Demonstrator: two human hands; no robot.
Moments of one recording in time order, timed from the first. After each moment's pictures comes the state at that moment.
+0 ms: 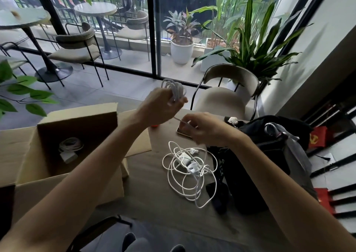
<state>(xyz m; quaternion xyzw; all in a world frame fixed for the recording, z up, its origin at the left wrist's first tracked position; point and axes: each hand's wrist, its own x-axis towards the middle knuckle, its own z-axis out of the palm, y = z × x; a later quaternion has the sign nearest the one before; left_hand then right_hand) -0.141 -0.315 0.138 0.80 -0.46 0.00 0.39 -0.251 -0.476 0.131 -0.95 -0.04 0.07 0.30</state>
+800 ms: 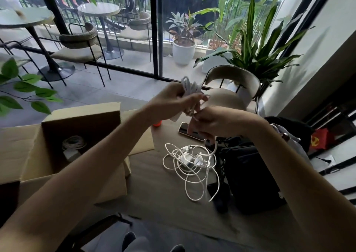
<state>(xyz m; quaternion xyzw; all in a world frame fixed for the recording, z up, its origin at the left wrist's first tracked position) -0.161 -0.320 0.164 0.67 -0.45 -0.17 0.57 -0.261 -0.480 0.181 -0.94 -0.09 0.17 0.29</state>
